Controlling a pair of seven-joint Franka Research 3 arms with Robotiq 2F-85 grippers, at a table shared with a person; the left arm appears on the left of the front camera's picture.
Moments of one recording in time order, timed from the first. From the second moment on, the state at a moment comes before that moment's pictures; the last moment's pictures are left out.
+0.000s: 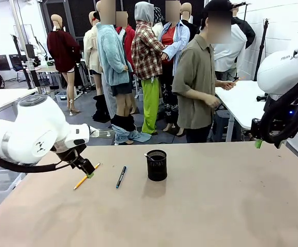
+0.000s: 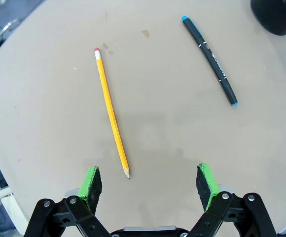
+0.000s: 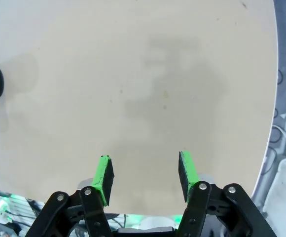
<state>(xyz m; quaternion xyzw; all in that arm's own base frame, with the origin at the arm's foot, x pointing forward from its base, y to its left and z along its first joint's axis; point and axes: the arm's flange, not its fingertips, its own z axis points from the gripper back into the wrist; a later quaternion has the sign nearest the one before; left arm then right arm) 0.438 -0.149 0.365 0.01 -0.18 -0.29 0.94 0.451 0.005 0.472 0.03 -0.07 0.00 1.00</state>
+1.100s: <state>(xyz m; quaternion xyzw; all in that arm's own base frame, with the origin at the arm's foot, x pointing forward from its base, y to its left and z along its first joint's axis) 0.507 -0.128 0.310 -0.01 -0.10 -0.23 0.97 0.451 0.005 0.471 0.03 -0.07 0.00 1.00</state>
